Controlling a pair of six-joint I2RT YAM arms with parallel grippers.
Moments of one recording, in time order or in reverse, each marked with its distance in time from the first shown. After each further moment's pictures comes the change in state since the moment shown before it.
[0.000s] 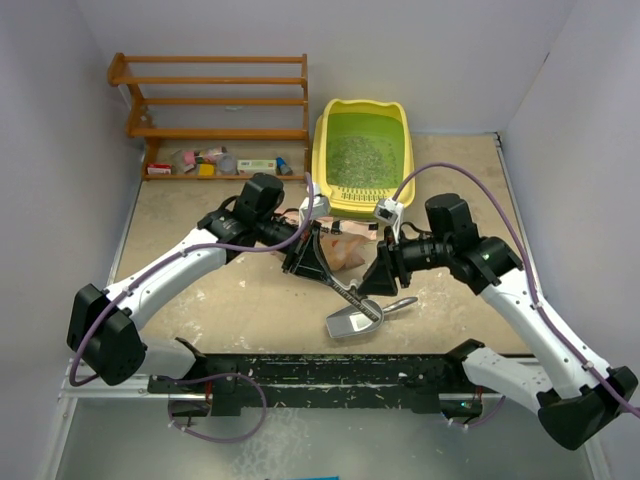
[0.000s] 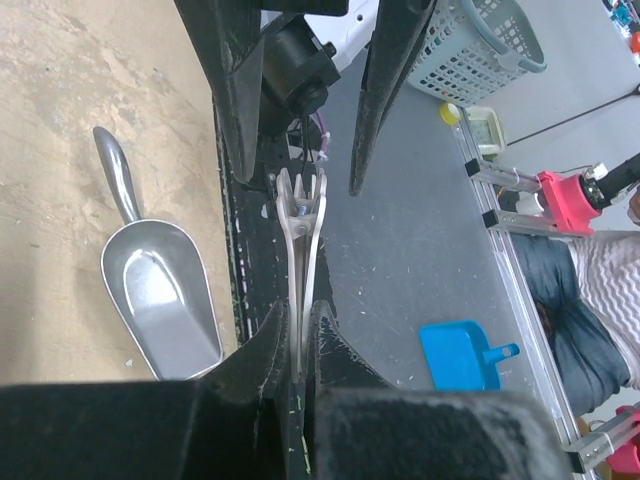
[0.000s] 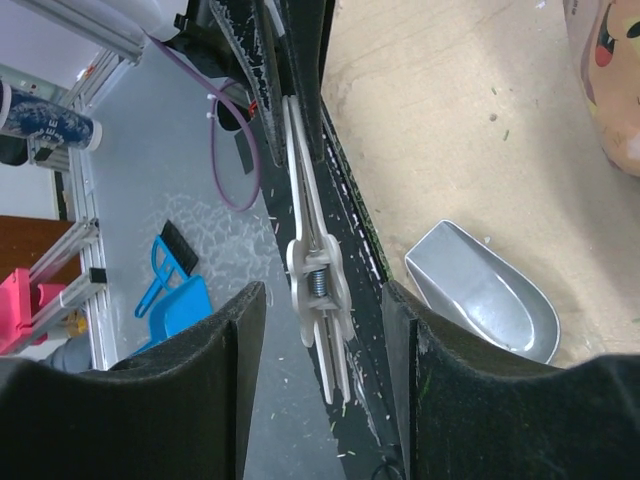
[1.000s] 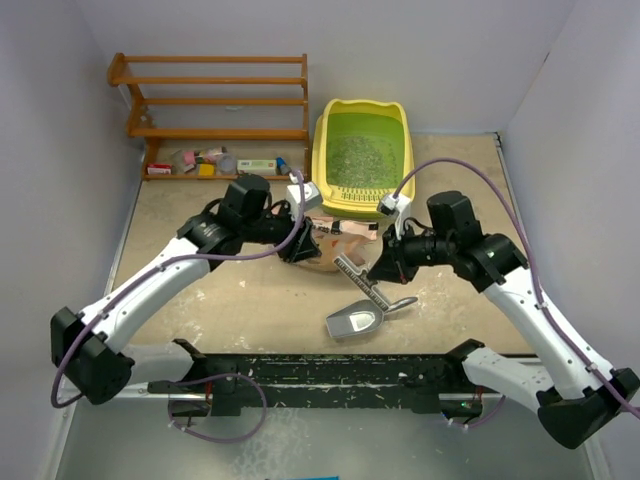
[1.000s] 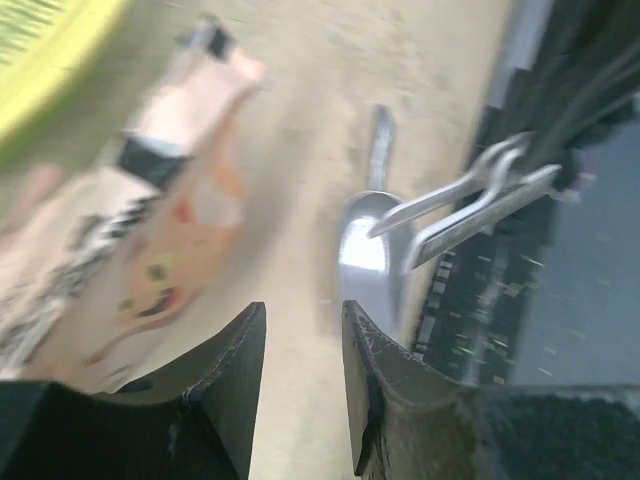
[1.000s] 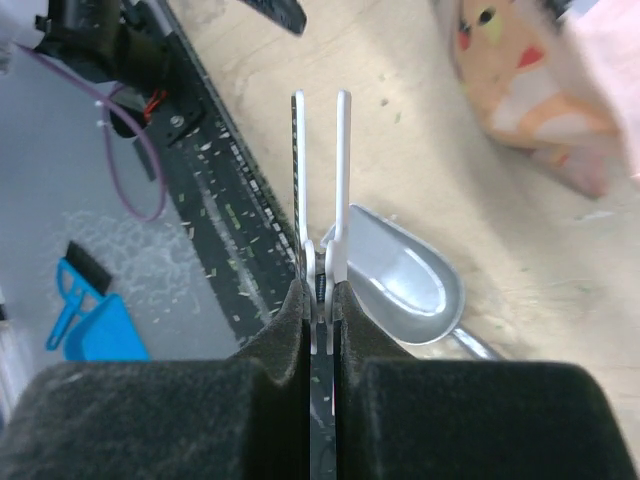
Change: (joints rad) left arm -0.005 -0.082 0.019 -0.081 -0.562 0.022; right arm 0.000 0.000 0.011 -0.049 0.182 -0.060
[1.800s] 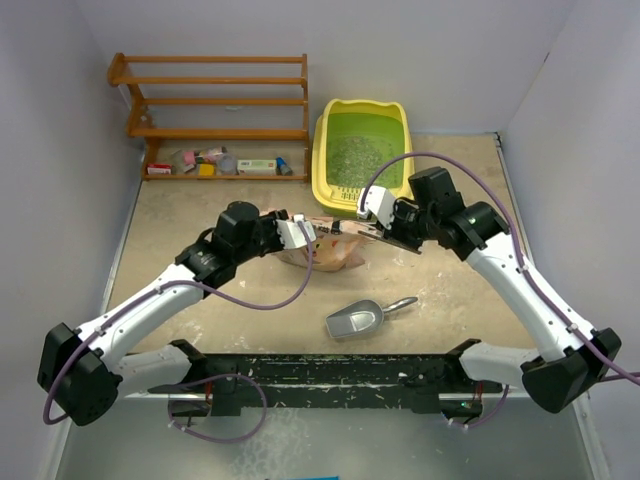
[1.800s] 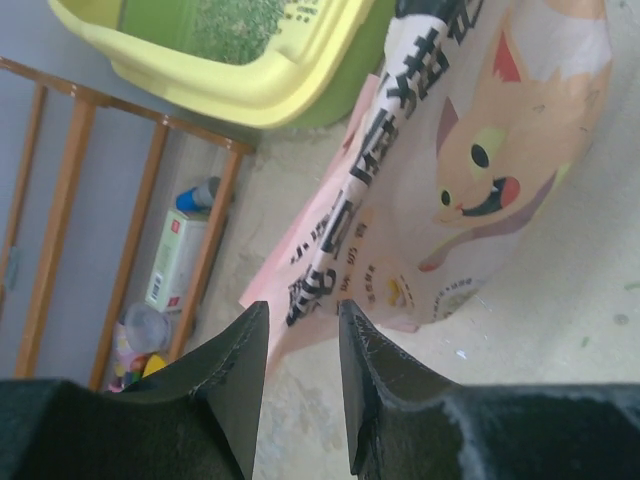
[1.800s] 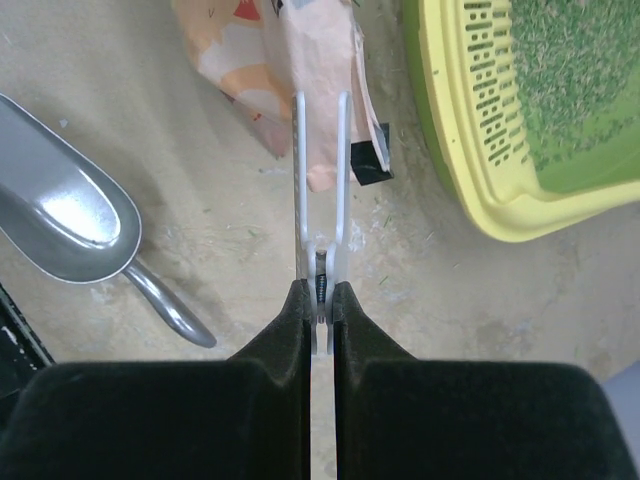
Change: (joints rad) left arm 0.000 -0.174 -0.299 0.243 -0.621 0.735; right arm 0.007 0.215 0.241 -0.144 0.489 -0.732
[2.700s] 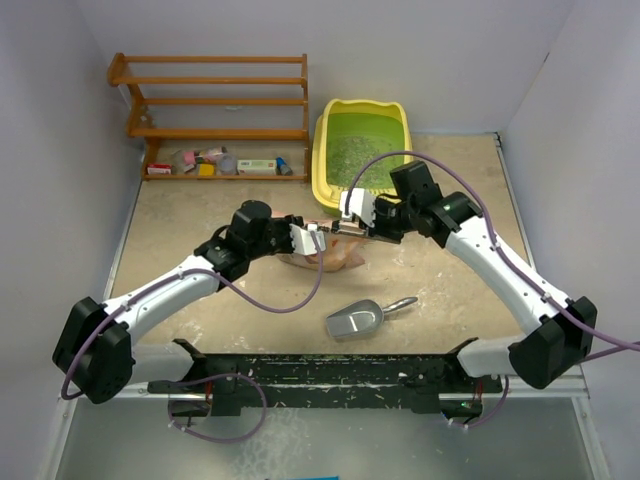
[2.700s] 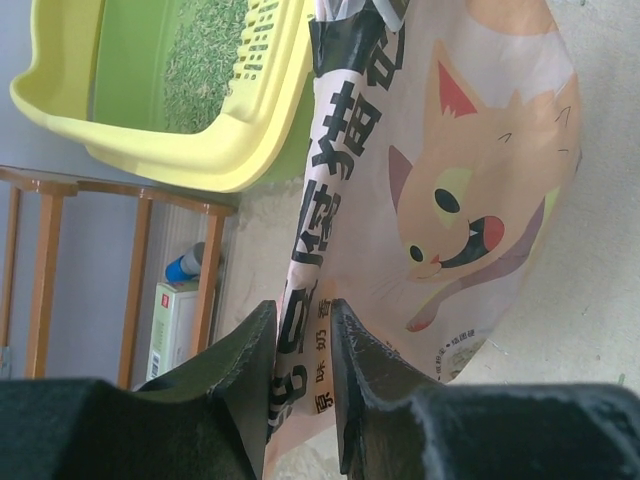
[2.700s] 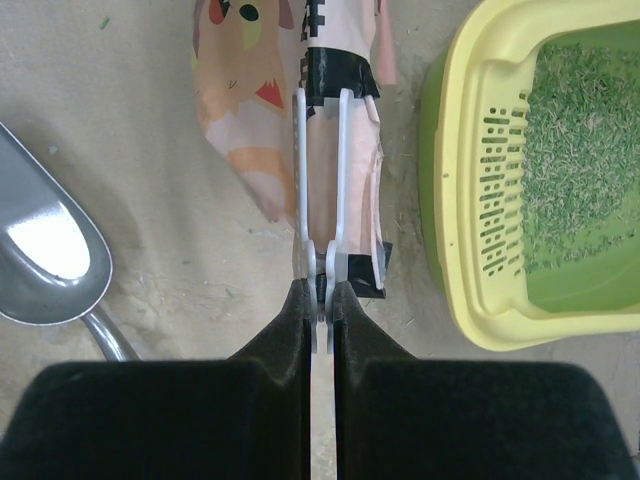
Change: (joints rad) left arm 0.000 0.139 -0.031 0.182 0.126 0.158; right arm 0.014 0.133 0.000 0.123 -0.133 -0.172
